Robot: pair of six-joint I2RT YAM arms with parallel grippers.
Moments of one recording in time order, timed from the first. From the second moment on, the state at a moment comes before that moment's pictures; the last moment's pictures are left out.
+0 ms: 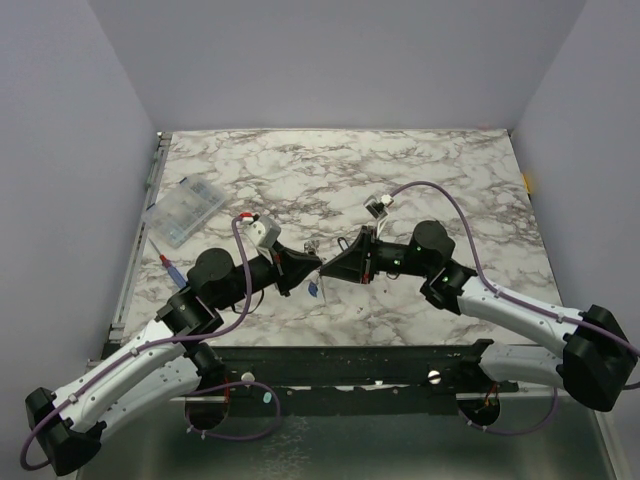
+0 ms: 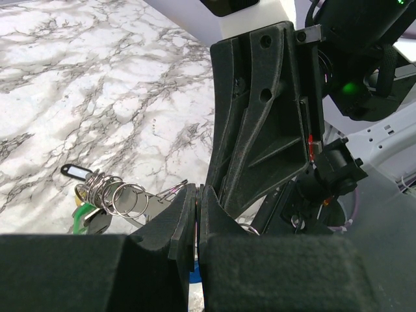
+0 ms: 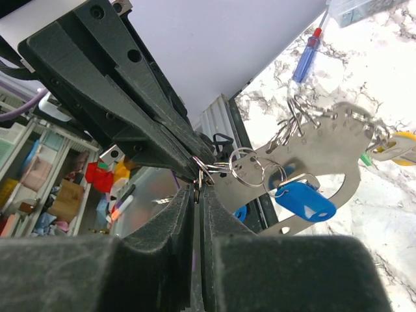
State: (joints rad) left arm -0.81 0.65 0.60 0.04 0.24 -0.36; right arm 0.80 1.15 0.64 0.53 -0.63 0.78
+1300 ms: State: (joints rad) left arm -0.81 0.54 0.60 -0.02 0.19 -0.29; right arm 0.80 1.04 0.70 0.14 -0.62 0.22
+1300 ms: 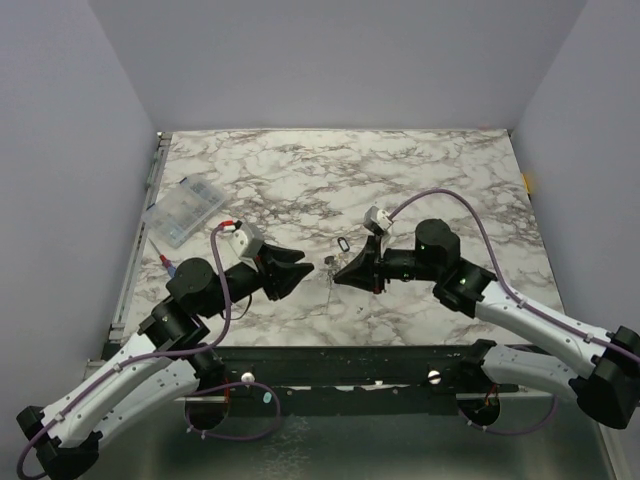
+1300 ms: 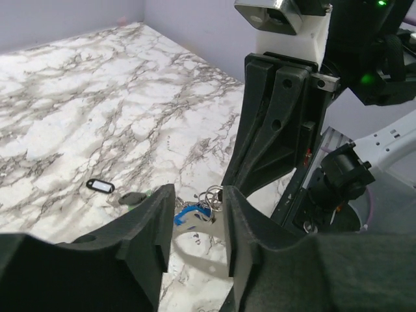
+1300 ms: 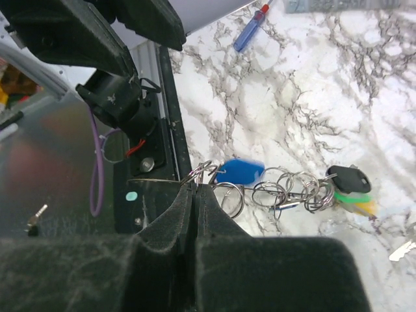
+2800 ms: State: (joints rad) left arm -0.81 0.75 0.68 0.00 0.39 -0.21; right arm 0.82 0.94 0.97 -0.26 -0.90 -0.10
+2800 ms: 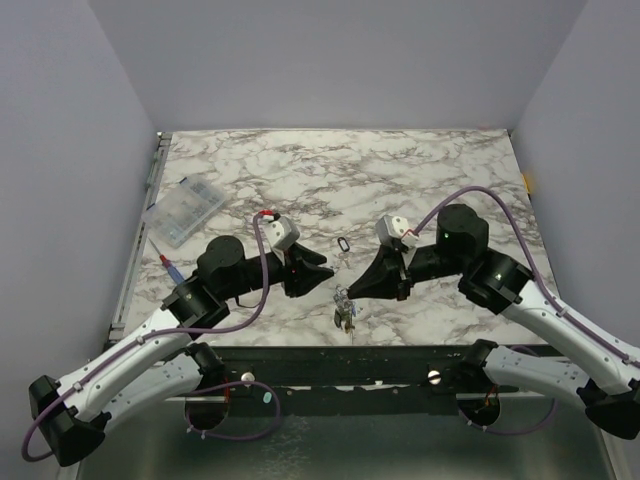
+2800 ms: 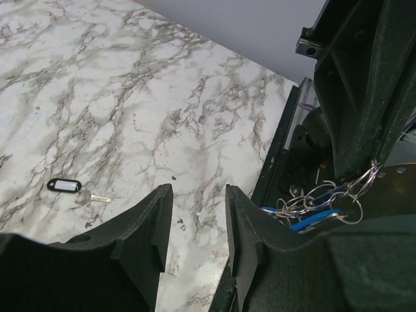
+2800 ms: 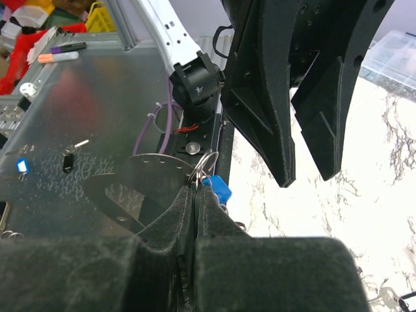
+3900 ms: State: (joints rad) left arm -0.81 0.77 0.81 -0.17 0.28 -0.06; right arm 0.87 1.10 0.95 -0.15 -0.07 0.30
